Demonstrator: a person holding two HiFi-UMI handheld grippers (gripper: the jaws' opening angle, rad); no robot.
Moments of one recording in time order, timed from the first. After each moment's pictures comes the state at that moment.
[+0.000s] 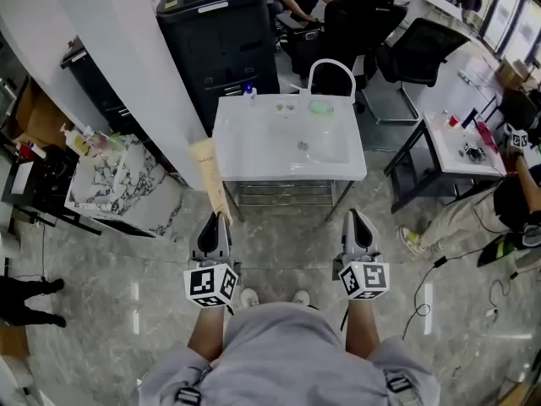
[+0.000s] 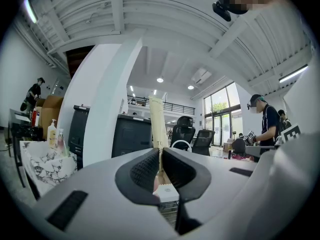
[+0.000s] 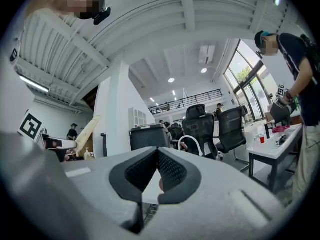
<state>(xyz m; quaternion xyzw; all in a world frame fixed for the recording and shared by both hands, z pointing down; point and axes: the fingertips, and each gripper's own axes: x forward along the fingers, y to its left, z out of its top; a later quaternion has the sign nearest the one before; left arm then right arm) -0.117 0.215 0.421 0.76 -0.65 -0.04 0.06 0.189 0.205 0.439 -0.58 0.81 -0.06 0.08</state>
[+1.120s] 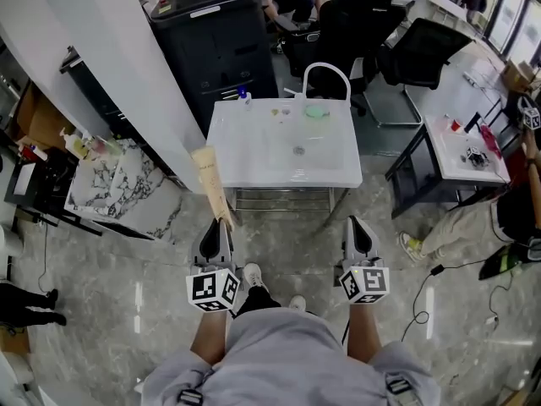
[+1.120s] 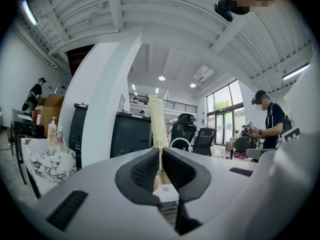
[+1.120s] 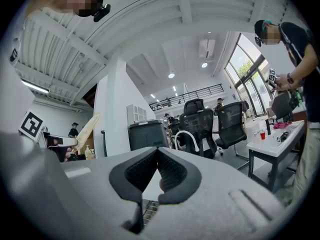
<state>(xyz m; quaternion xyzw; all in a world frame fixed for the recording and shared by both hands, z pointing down) -0.072 0.199 0.432 0.75 -0.66 -0.03 0.07 0.234 0.183 0.461 -0.57 0.81 -0.08 0.07</state>
